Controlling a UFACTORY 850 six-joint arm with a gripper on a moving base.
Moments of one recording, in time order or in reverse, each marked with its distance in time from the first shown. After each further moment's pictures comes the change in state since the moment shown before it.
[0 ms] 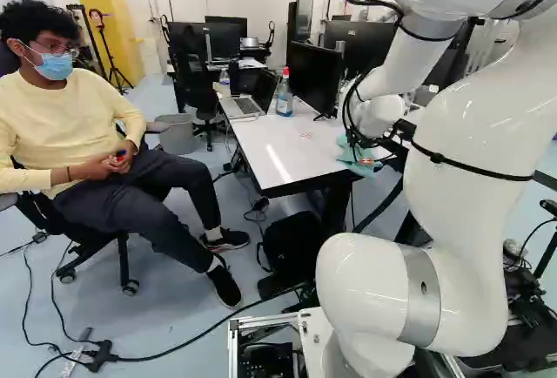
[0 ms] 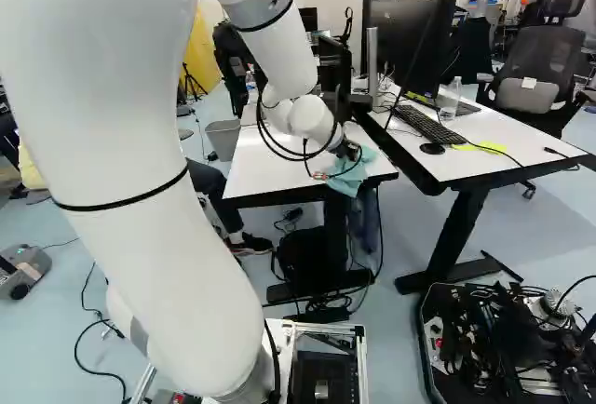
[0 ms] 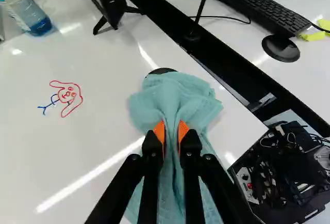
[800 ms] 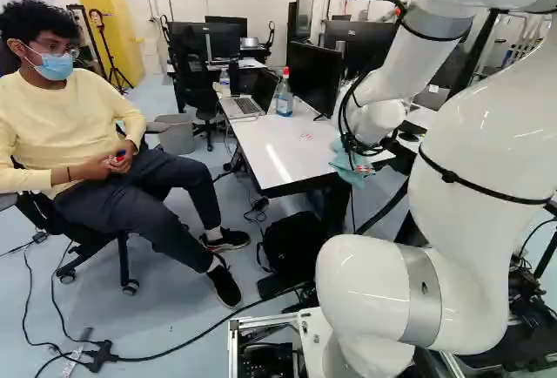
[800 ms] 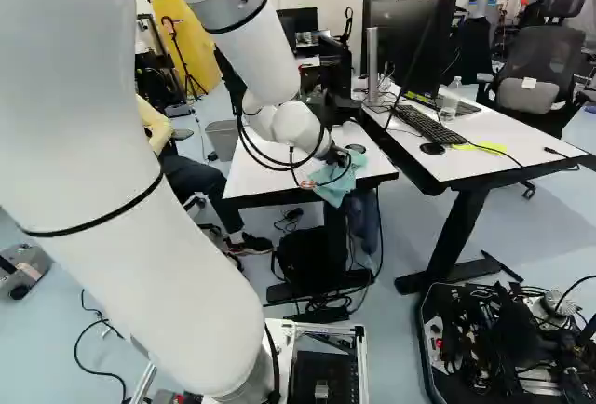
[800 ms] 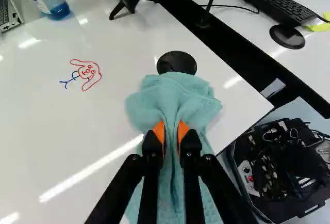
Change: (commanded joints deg) arm 0.3 6.2 6.7 0.0 0.0 0.0
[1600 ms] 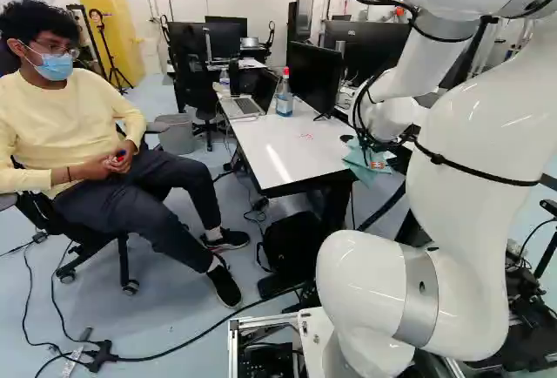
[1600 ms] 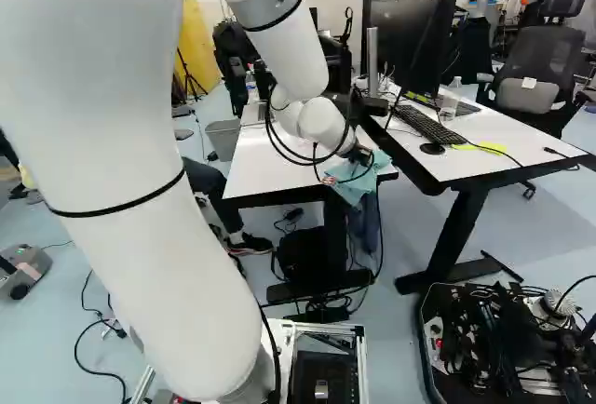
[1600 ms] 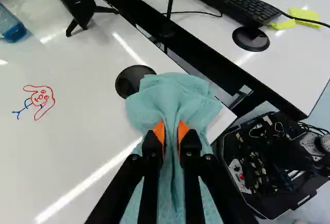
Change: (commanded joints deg) arm -5.6 -6.4 -6.9 0.0 0.0 0.0
